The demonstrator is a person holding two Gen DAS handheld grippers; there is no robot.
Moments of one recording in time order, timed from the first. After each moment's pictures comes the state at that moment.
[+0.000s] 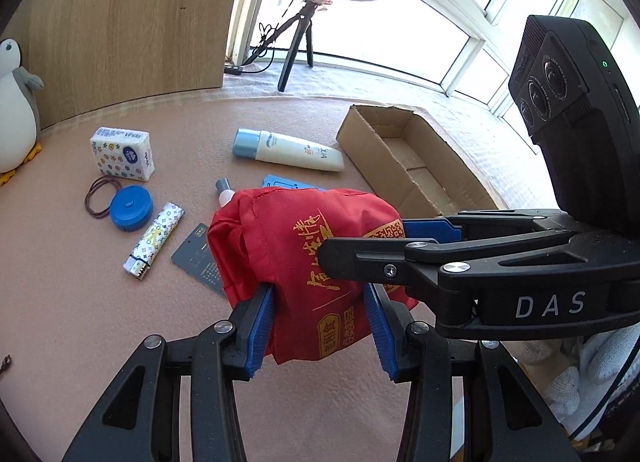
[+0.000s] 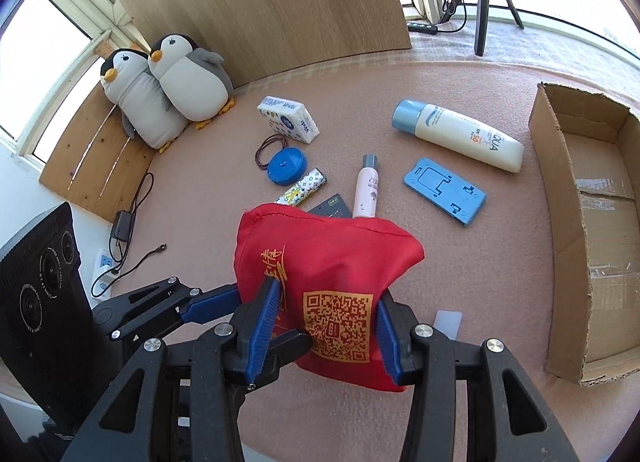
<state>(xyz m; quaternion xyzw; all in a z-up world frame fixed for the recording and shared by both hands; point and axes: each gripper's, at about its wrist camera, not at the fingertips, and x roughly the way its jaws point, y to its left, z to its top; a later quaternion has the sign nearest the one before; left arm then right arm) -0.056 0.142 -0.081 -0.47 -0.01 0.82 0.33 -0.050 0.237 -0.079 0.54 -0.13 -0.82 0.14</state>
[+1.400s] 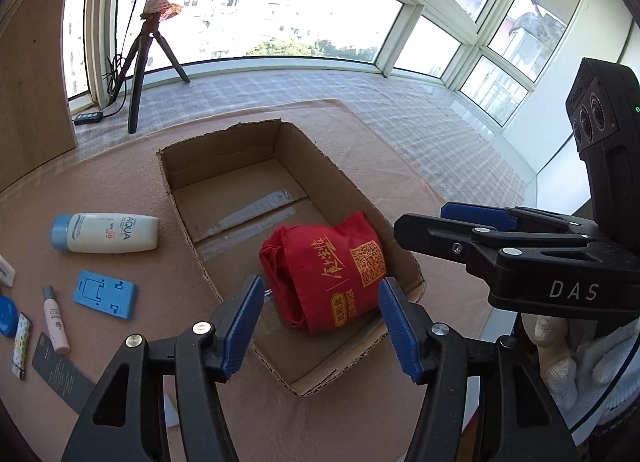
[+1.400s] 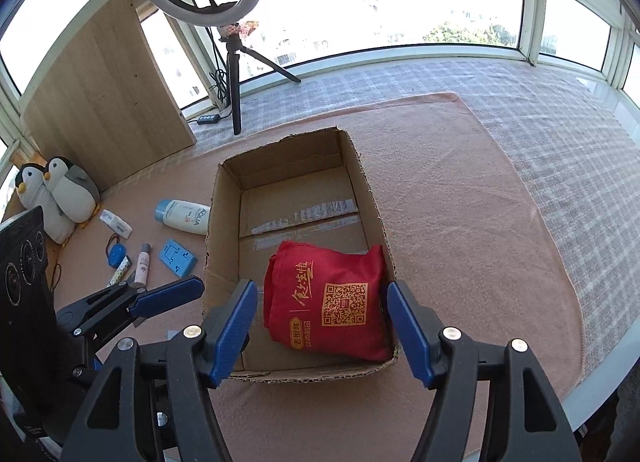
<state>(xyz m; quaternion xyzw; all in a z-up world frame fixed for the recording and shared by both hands) -0.057 0.343 -0.061 -0.46 0.03 0.80 0.39 0.016 0.489 -0.044 0.48 -0.15 -0.86 -0.06</state>
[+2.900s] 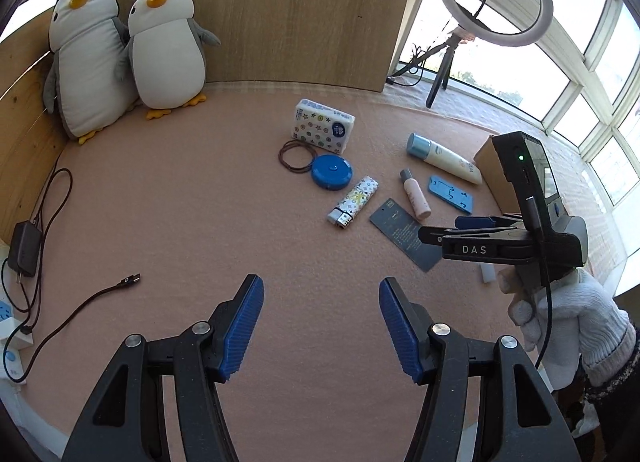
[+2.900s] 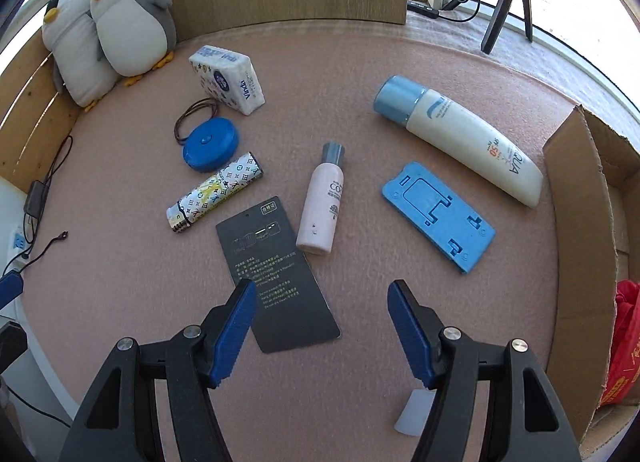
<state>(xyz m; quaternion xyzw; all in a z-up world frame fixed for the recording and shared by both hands) -0.023 -0.028 -0.082 -0.49 -0.03 0.86 0.13 -0.103 0.199 -0.153 0.58 -0.01 -0.81 0.08</state>
